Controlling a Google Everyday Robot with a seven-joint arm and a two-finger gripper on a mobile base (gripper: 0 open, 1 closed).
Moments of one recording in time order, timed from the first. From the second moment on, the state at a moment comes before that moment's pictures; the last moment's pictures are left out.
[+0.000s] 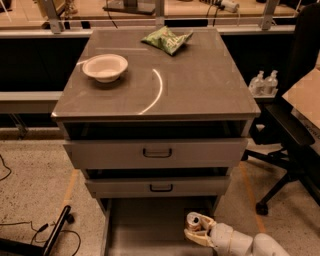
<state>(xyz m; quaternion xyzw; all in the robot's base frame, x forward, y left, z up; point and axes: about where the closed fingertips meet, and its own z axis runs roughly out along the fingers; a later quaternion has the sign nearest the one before) 0.455 -0.139 0.369 -0.34 0.69 0.37 0.52</state>
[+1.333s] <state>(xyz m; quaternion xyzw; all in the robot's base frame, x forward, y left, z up) 0.485 -0.067 0.244 -0.36 0.71 0.36 0.50</state>
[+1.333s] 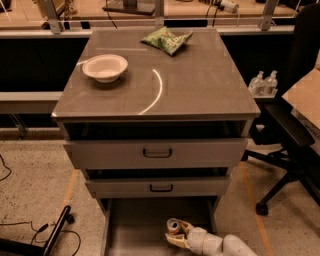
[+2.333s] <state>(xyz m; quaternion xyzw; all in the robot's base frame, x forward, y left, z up) 0.503 -0.078 0.176 -0.35 0.71 0.36 0.50</state>
